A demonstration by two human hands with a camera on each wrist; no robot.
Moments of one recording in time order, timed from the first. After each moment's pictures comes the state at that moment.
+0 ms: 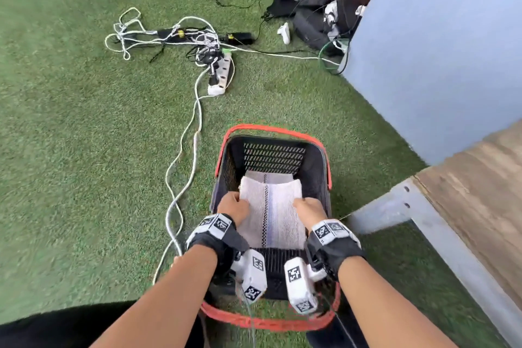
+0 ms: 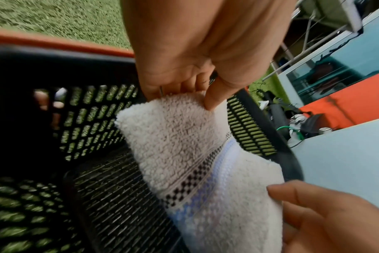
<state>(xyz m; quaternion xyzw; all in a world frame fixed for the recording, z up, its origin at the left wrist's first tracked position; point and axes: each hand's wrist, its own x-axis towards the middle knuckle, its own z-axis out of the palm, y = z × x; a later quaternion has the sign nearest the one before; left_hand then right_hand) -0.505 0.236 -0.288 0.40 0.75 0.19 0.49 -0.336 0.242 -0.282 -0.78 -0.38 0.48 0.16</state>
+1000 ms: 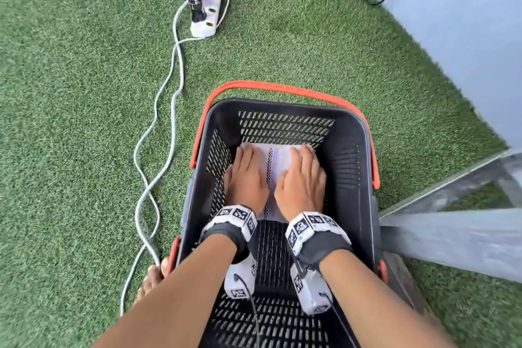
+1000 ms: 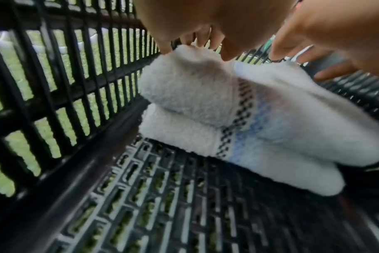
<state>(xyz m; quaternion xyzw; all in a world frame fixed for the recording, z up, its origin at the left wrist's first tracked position) -0.476 0.305 -0.427 0.63 0.72 0.15 0.24 -0.370 0.304 -0.416 -0.73 -0.66 0.10 0.12</state>
